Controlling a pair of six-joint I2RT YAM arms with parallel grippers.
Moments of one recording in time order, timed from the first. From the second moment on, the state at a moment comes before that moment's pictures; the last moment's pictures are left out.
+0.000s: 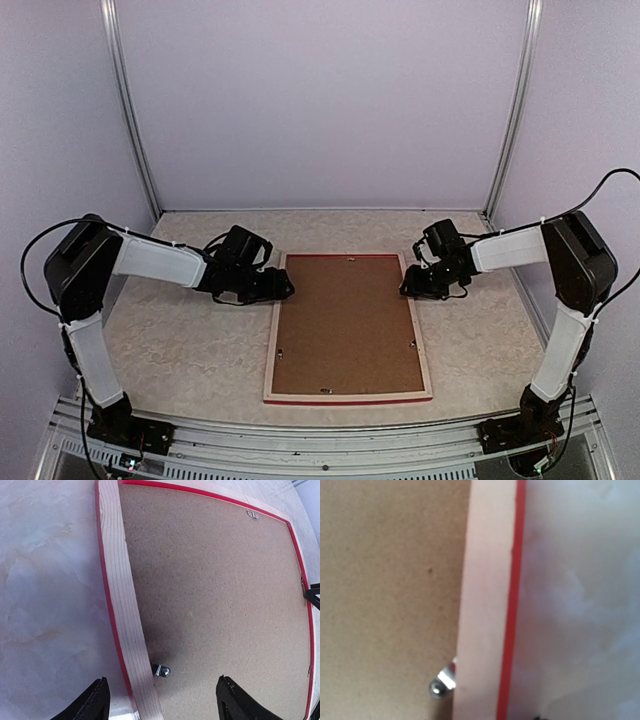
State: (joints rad) left arm -0.63 1.88 1.07 -0.03 0.09 -0.57; right arm 0.41 1.84 1.04 -0.20 -0.14 0.41
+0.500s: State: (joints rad) left arm -0.79 1.65 0.88 -0.10 0.05 -0.57; right arm 0.43 1.72 0.92 -0.19 -0.14 0.42
